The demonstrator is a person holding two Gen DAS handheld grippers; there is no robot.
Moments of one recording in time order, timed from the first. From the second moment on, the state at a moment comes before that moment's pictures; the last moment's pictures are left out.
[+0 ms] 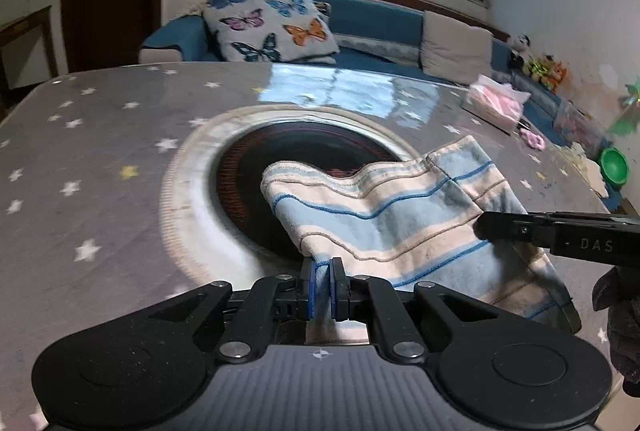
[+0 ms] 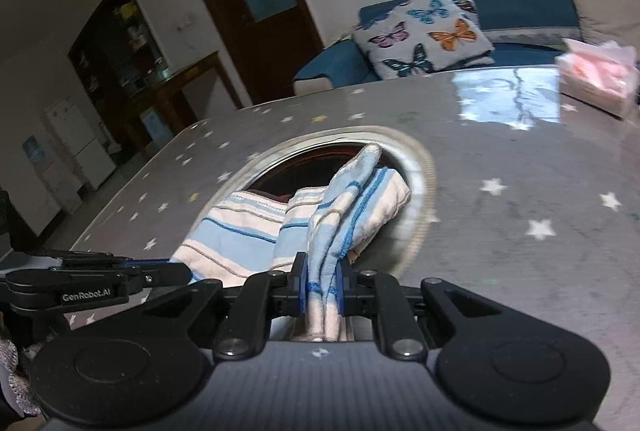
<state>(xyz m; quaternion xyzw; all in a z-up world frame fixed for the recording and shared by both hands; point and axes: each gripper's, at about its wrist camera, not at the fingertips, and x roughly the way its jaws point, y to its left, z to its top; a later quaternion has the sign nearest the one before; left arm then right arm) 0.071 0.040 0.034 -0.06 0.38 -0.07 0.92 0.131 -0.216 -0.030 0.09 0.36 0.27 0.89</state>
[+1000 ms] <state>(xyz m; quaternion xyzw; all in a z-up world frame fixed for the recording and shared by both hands) 0.033 0.237 0.047 -0.10 0.36 0.14 0.92 0.186 0.043 -0.020 0.00 0.36 0.43 0.83</state>
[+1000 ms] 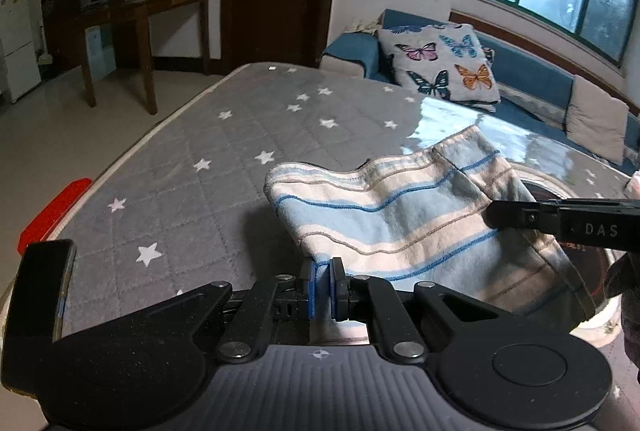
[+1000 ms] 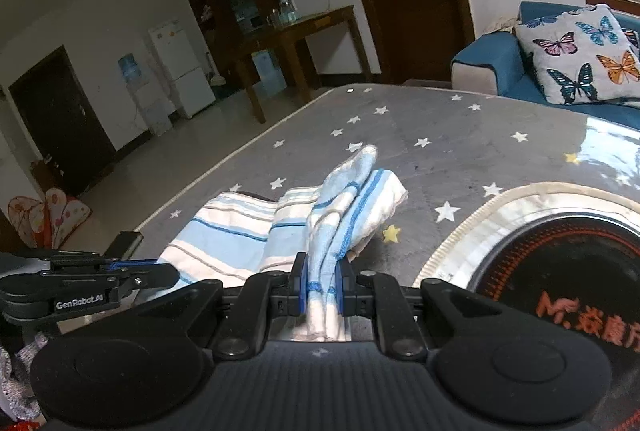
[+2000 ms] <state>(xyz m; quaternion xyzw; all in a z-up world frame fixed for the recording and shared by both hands) 0.070 0.261 0.015 -0.08 0.41 0.18 0.89 0.176 0.055 -0.052 -0.10 0.37 0.44 0.81</state>
